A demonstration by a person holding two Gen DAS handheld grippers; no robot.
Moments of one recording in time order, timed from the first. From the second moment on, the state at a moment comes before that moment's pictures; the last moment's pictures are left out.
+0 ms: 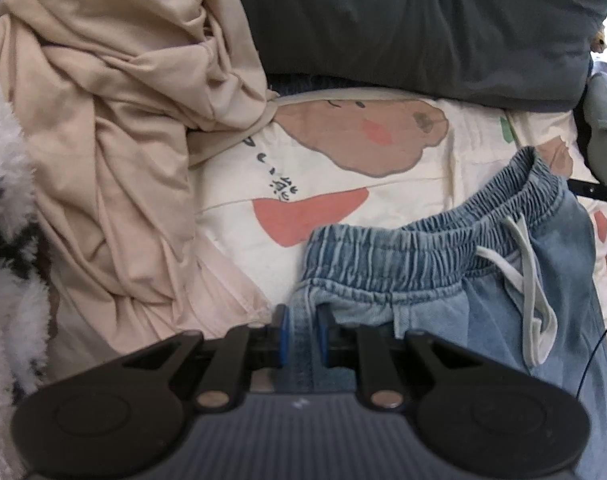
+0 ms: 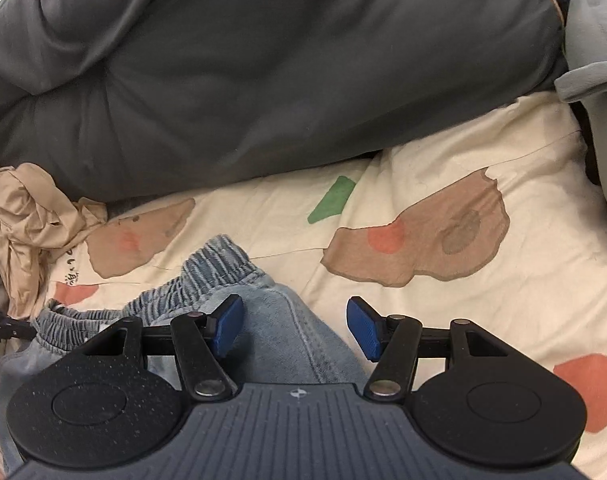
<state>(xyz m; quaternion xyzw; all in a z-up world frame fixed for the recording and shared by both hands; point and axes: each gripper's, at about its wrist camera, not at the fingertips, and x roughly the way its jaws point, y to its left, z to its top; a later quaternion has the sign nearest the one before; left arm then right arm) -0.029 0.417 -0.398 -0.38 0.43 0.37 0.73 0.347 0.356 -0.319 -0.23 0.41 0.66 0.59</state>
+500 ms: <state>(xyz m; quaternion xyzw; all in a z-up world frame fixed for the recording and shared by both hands) -0.026 0.415 -0.401 -0.38 0.43 0.36 0.74 0.320 0.393 -0.345 -0.38 0.37 0.66 0.53</state>
